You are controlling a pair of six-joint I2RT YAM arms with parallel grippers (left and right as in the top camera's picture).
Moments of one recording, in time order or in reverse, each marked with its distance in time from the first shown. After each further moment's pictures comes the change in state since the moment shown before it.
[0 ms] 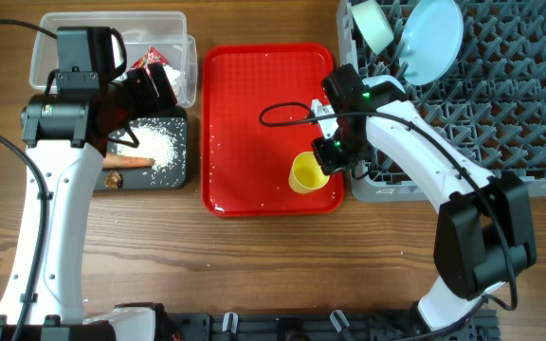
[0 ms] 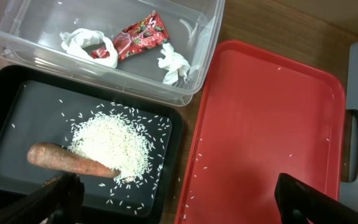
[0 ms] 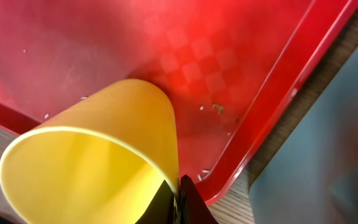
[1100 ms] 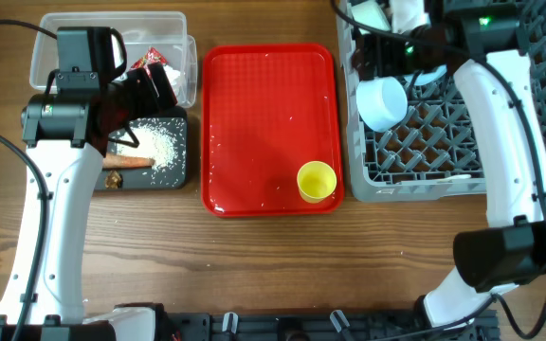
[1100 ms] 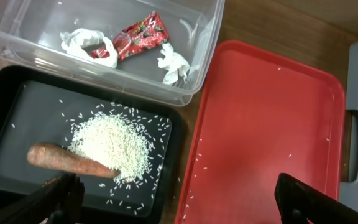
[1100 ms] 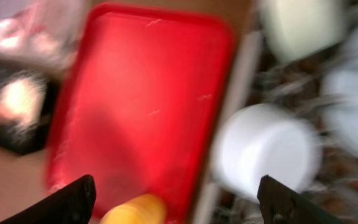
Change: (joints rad) left arm 0.000 0.000 0.000 0.000 0.000 0.000; right arm -0.246 -0.008 0.619 -0.195 -0.089 -0.036
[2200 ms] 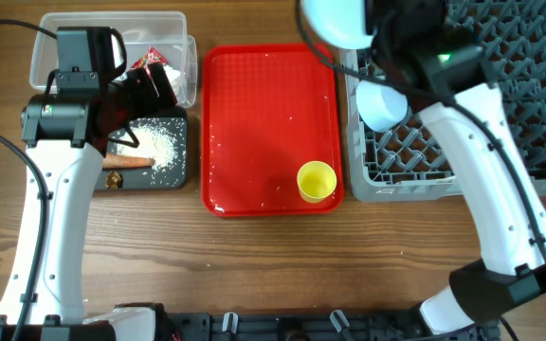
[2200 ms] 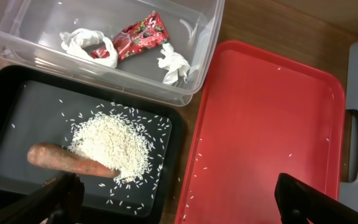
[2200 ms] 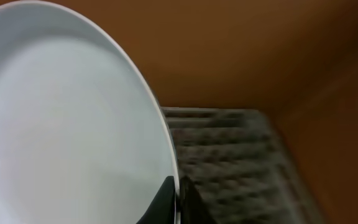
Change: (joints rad) left arm 0.000 0.000 0.000 0.000 0.000 0.000; right arm 0.214 -0.104 0.004 0.403 1.021 -0.037
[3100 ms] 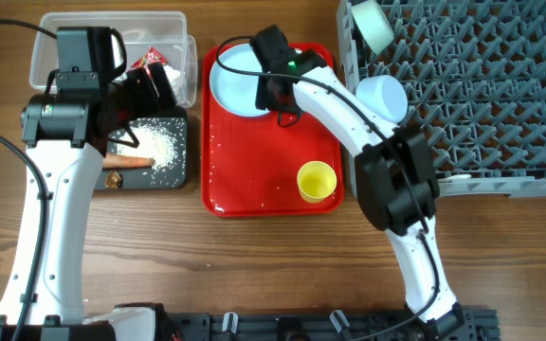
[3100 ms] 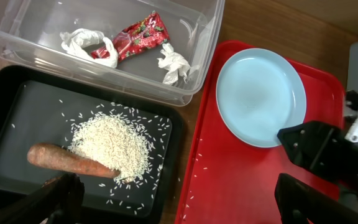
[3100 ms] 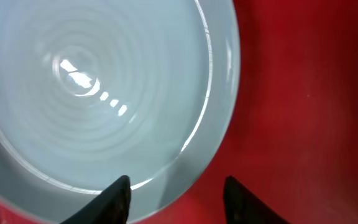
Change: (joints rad) left arm 0.000 0.000 0.000 0.000 0.000 0.000; right arm 0.167 0.636 -0.006 -0.008 -0.654 0.721
